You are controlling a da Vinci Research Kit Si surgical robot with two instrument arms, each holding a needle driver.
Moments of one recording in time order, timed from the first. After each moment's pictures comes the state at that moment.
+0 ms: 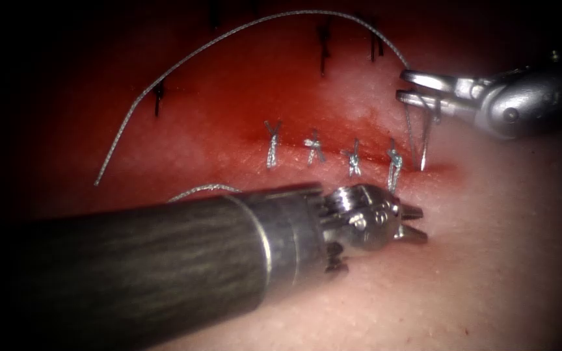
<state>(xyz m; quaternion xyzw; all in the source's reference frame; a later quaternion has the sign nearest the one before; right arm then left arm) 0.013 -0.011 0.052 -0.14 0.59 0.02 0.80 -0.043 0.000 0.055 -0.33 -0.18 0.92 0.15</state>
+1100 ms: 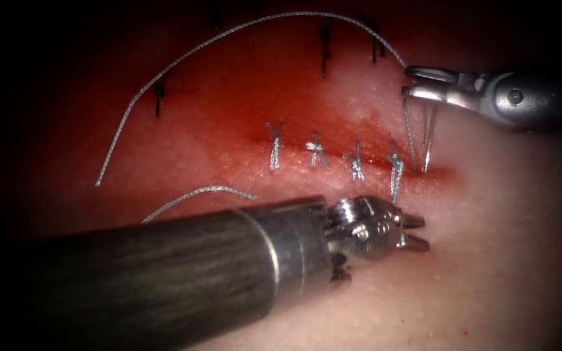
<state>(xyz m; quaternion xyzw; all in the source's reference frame) 0.011 -0.010 0.053 -0.06 0.59 0.17 0.79 -0.044 -0.002 0.057 -0.32 -0.19 0.92 0.14</state>
